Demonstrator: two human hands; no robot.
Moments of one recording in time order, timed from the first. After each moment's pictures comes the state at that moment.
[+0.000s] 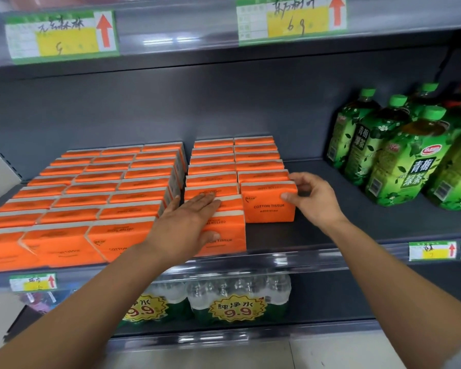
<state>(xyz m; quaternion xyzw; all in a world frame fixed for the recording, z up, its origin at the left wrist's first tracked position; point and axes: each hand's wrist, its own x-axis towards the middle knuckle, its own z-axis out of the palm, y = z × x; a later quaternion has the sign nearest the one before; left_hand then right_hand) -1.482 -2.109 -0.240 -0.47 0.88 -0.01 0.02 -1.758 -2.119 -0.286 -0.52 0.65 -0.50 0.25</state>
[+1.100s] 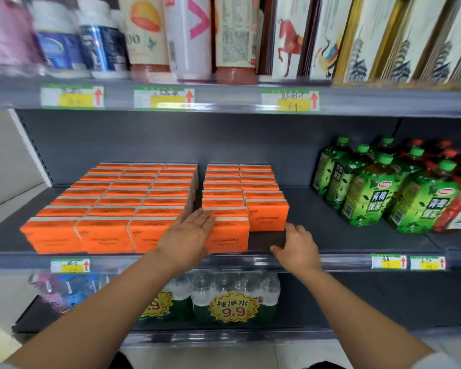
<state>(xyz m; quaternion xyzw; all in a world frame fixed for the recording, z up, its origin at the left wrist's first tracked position) -1.450 -2.052 -0.225 -0.47 0.88 -0.09 0.03 -1.689 -2.022 -0.272 -0.57 0.80 -0.19 0.08</state>
